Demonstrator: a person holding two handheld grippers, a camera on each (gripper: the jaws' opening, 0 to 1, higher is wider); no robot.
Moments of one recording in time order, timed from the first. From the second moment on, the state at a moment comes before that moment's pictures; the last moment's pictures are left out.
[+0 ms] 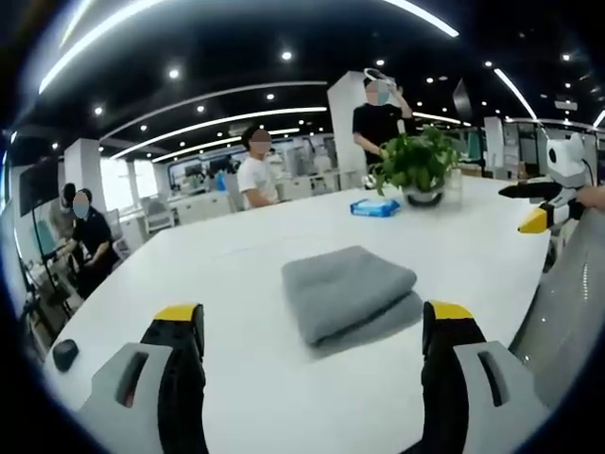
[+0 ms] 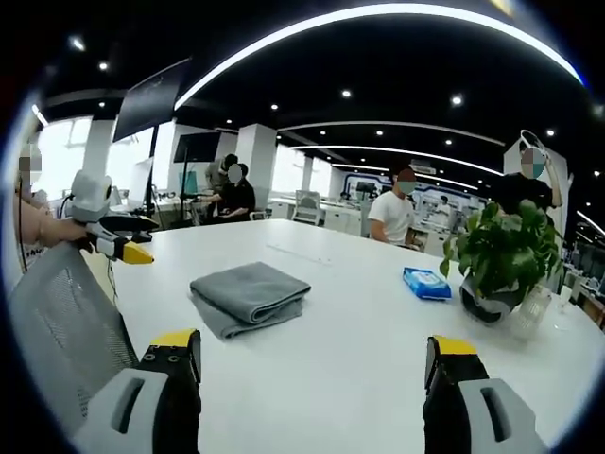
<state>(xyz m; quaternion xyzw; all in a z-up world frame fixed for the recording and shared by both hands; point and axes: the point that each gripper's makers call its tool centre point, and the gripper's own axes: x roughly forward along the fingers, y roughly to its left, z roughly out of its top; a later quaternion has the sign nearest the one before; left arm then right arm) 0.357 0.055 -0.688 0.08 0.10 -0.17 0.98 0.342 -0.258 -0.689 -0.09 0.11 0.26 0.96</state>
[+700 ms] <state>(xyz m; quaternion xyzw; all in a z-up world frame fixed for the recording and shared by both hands) 0.356 0.055 -0.696 0.11 0.12 -0.17 0.97 0.338 -0.245 -0.692 -0.14 0.11 0.28 0.94</state>
